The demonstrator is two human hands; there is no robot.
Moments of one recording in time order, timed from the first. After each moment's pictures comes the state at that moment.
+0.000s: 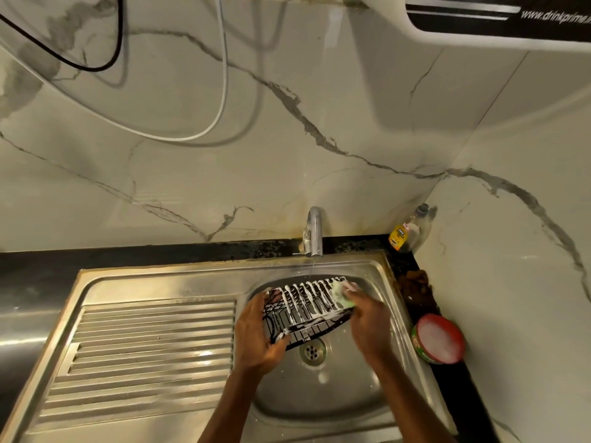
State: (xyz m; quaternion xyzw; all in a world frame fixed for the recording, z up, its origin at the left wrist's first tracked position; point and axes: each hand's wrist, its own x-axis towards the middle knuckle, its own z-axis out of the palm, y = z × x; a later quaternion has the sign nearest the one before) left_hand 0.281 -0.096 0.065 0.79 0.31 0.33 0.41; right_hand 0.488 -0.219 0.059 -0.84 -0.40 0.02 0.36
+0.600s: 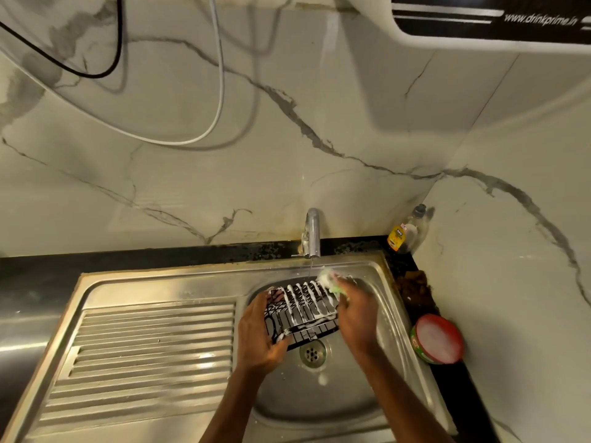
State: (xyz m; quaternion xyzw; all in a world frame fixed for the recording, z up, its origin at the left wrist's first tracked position) left_hand 0.284 -0.098 0.061 0.78 0.30 0.33 0.43; right_hand 0.466 -0.196 0.086 -0.84 -0.36 0.01 0.40
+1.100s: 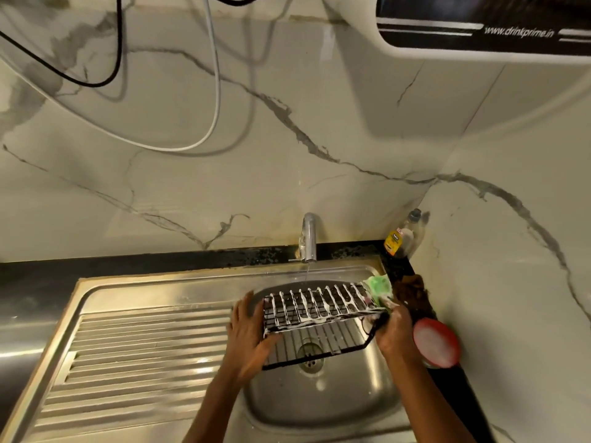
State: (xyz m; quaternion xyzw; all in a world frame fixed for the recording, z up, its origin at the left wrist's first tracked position) left_hand 0.276 -0.093 0.069 0.81 0.38 0.12 0.43; right_hand 0.535 -0.236 0.065 -0.54 0.12 0.34 0.76
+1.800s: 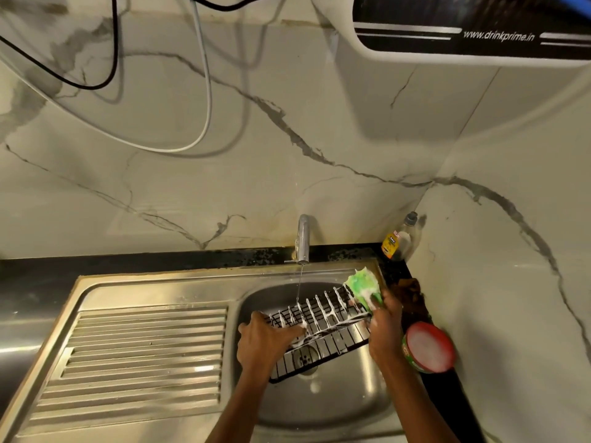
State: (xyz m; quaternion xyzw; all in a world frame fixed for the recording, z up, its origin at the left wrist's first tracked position) left_hand 0.329 -0.126 0.087 0.67 0.61 0.04 0.42; right_hand 0.513 -0.237 0.093 -0.71 -0.09 0.18 0.68
